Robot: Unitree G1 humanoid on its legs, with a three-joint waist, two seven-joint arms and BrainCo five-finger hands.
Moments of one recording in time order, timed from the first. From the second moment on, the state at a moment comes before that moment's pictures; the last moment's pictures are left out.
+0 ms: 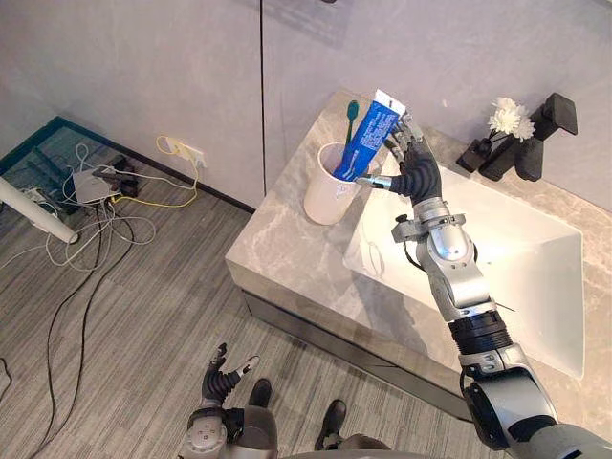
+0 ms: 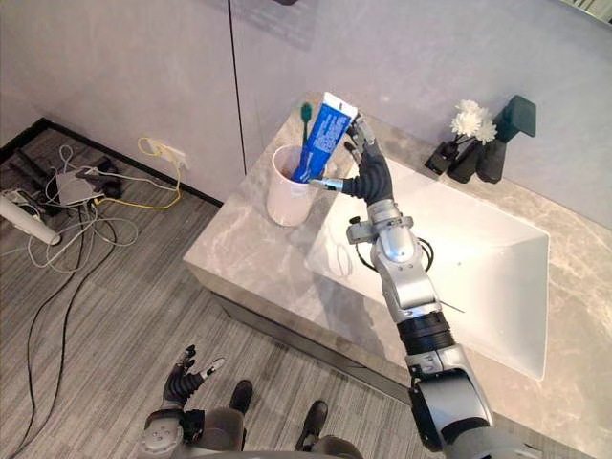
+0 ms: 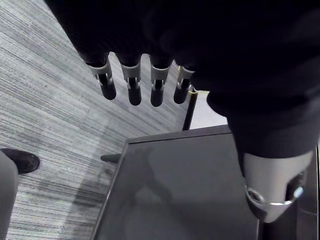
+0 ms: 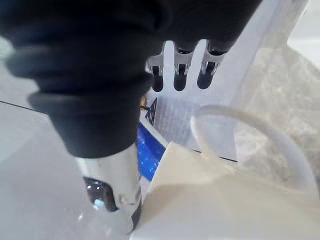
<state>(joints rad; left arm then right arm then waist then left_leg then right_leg) 0.29 0.02 0.09 0.40 0.17 -0.09 0.11 -0.55 -0.24 0.11 0.17 0.18 -0.15 -0.04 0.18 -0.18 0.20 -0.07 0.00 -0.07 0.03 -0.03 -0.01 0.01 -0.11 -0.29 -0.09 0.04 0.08</state>
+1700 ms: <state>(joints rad) 0.30 -0.01 0.26 0.55 0.17 -0.07 0.11 -0.29 -0.53 -0.72 -0.29 0.15 -0.25 -0.17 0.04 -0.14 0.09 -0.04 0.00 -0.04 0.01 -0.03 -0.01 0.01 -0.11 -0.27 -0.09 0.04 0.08</state>
